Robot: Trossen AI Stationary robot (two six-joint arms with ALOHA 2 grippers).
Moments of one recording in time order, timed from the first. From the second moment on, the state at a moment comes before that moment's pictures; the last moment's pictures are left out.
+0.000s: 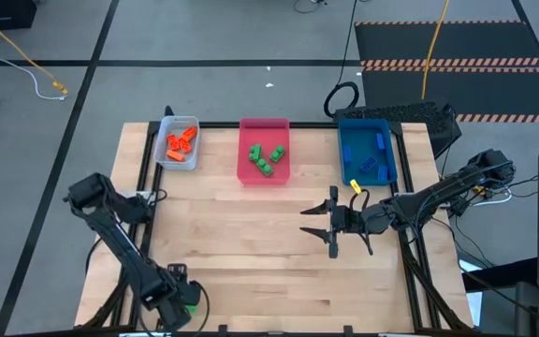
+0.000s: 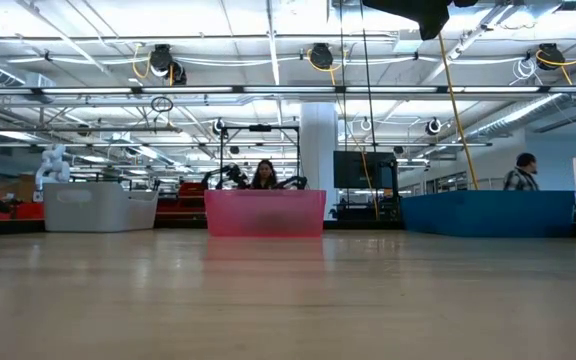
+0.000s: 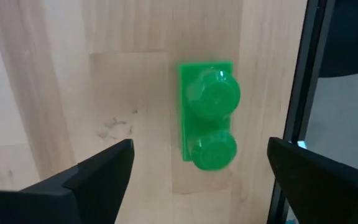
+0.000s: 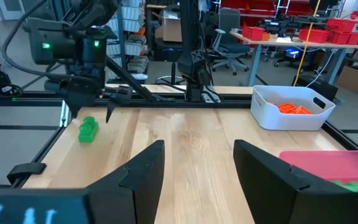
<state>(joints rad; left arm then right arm) -0.95 1.70 1.09 -0.78 0.13 -0.95 0.39 1.16 0.63 0.36 0.45 0.08</state>
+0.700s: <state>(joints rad) -0.91 1.86 1.10 -0.78 0.14 -0.89 0.39 1.16 0.63 0.36 0.45 0.07</state>
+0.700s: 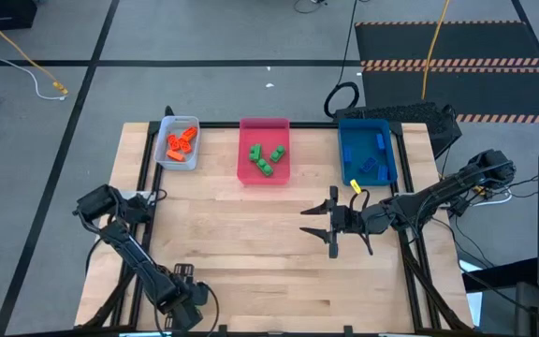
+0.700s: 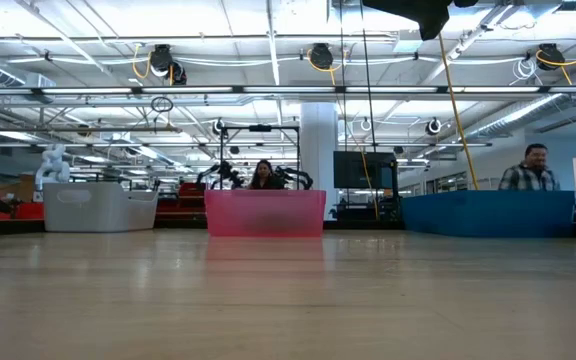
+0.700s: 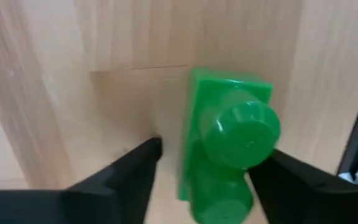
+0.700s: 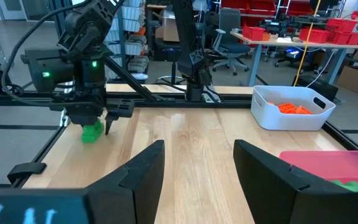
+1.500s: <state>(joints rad) -0.14 1.50 1.09 -0.62 -0.26 -0.09 0.39 1.16 0.63 0.36 0.45 0.06</state>
